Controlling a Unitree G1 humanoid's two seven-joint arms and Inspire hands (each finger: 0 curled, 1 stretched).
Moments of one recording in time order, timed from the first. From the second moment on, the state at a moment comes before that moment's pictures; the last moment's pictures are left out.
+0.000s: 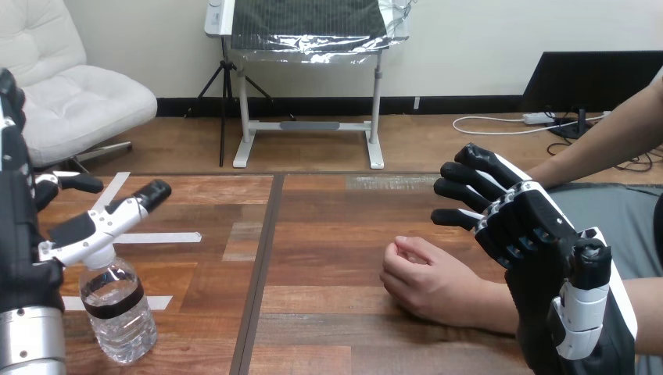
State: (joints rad) left arm 0.14 0.16 0.31 -0.20 0.14 -0.25 0.09; right arm 0.44 -0.12 0.02 -0.35 0.30 -0.47 0.36
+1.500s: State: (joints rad) left arm 0.13 0.22 0.29 -0.09 0.24 -0.10 0.10; right arm 0.42 -0.12 0.02 -0.35 0.30 -0.46 0.36
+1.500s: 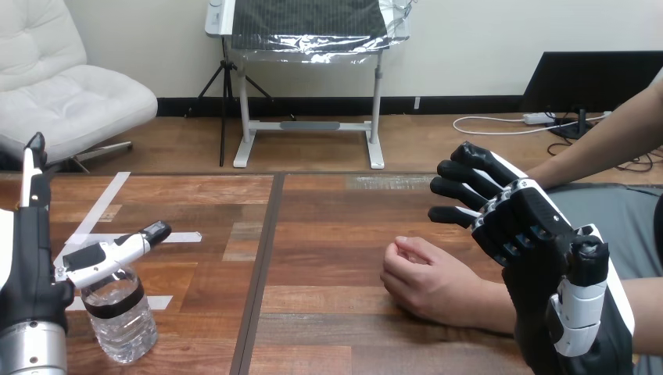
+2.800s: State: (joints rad) left arm 0.13 0.22 0.29 0.01 0.23 -0.09 0.08; right arm 0.42 -0.12 0.02 -0.35 0.31 -0.45 0.37
